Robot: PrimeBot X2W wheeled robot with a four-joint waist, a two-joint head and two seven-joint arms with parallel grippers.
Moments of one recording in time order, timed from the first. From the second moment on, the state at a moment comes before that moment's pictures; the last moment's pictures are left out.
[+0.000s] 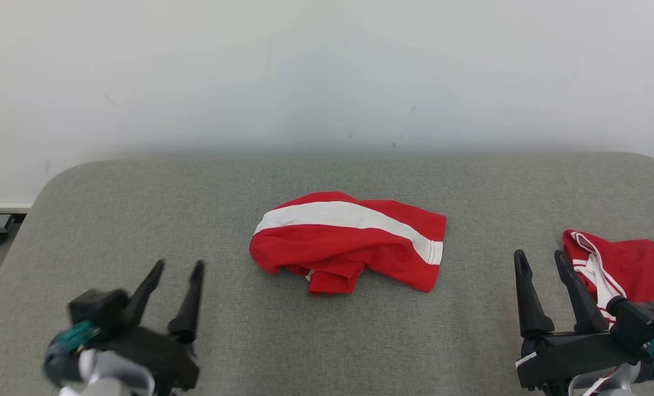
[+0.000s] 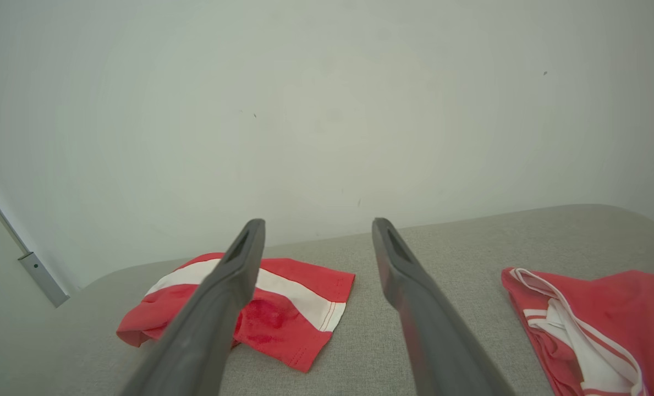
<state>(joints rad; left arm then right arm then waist) -0.37 0.39 -0.70 0.29 -0.69 0.12 -0.20 0.01 -0.10 0.03 0.01 0.41 0.00 -0.14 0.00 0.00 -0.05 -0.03</state>
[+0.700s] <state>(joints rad) -0.06 0.22 -0.35 0.16 -0.69 0.12 -0.25 0.04 -0.10 0.01 0.03 0.41 -0.03 -0.14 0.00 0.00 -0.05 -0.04</state>
